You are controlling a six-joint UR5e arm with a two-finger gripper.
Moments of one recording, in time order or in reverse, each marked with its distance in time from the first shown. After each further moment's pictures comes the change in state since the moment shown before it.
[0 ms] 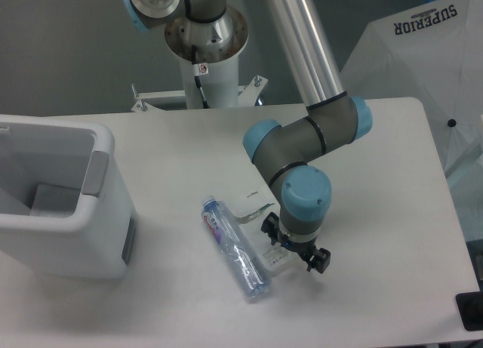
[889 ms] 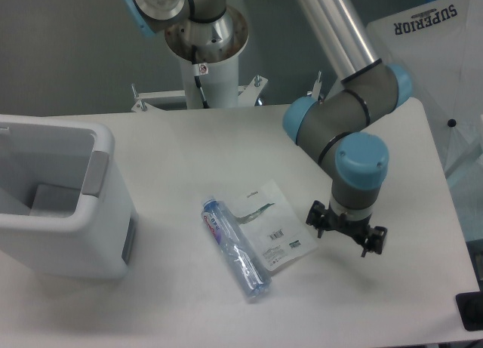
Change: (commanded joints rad) arm 0.109 0.014 0.028 0.063 -0.003 -0.078
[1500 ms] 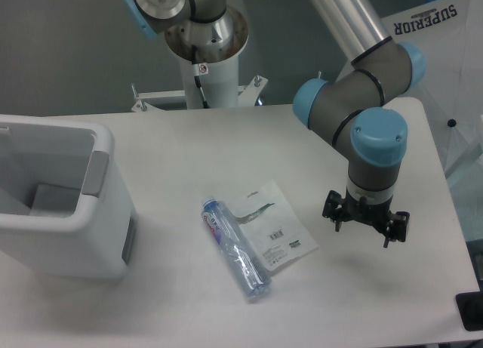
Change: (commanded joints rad) arm 0.044 0.075 0.044 -0.012 -0.002 -0.075
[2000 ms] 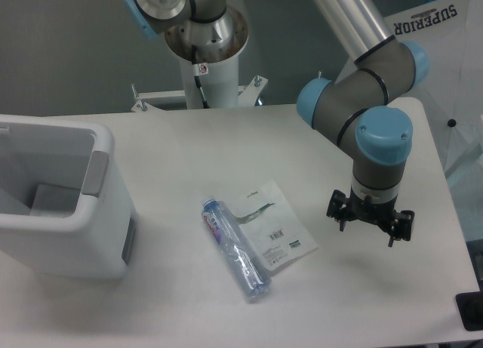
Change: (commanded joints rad) arm 0.023 0.015 0.006 -0.002 0.003 0.002
